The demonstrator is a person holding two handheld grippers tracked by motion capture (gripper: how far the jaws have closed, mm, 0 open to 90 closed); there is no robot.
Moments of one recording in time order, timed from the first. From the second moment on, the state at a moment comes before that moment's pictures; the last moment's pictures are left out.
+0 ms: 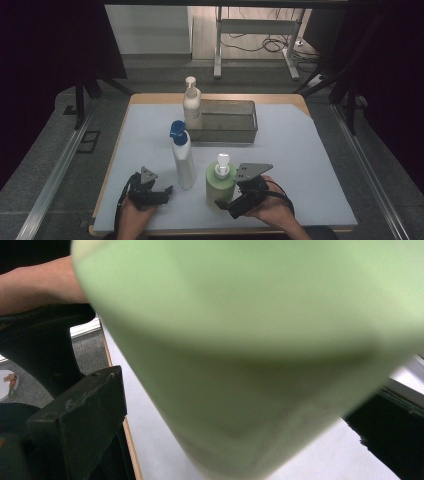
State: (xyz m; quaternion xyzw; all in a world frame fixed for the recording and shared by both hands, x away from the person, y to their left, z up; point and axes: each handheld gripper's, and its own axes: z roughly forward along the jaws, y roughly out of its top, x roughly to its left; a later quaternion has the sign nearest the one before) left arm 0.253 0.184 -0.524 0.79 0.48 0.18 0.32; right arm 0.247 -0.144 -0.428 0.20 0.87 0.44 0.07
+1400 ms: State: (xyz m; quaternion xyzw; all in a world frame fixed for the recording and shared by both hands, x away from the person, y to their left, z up) left arm 0.253 0.184 -0.524 0.79 0.48 0.18 0.32; right arm 0.255 -0.141 -0.407 0.22 0.87 0.44 0.11
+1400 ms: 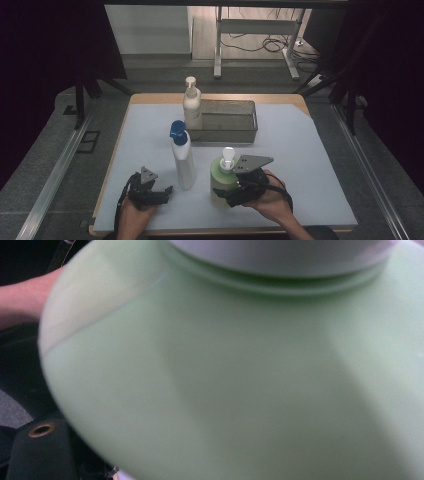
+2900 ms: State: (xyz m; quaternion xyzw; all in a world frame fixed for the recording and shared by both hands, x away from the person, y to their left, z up) left arm 0.253 0.184 -0.524 0.79 0.48 0.18 0.32; right arm 0.331 -0.133 -0.380 0.27 0.85 0.43 0.15
